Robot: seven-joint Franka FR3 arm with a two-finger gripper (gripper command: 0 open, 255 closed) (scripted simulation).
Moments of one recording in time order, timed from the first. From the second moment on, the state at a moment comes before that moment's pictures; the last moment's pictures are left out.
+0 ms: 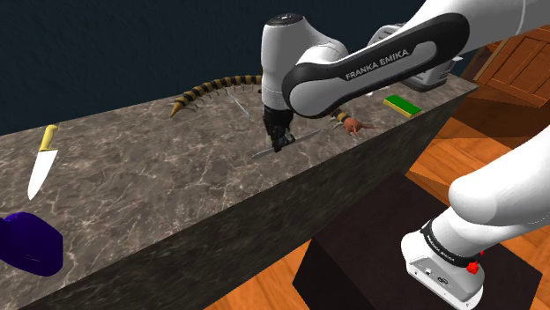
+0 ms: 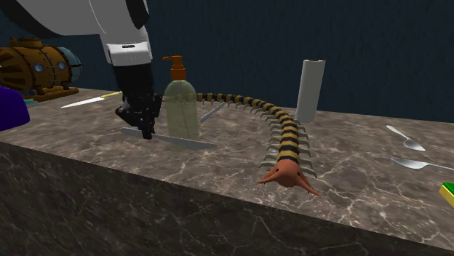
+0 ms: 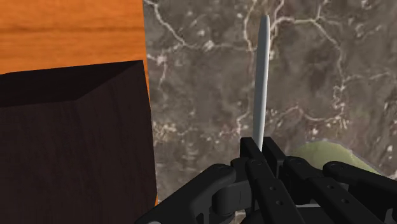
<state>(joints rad) -0.51 0.01 1.02 -2.18 -0.07 2.18 2.20</state>
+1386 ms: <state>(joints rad) -0.60 -0.14 0.84 -2.15 0.06 2.06 1.85</state>
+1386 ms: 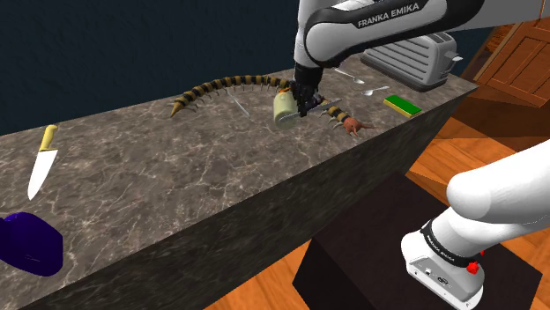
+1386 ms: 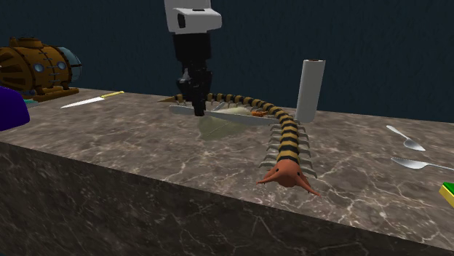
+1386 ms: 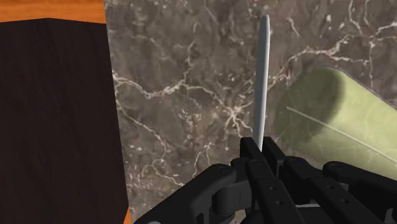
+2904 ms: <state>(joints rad) -0.82 0.19 0.60 -1.82 -0.16 2.00 1.48</state>
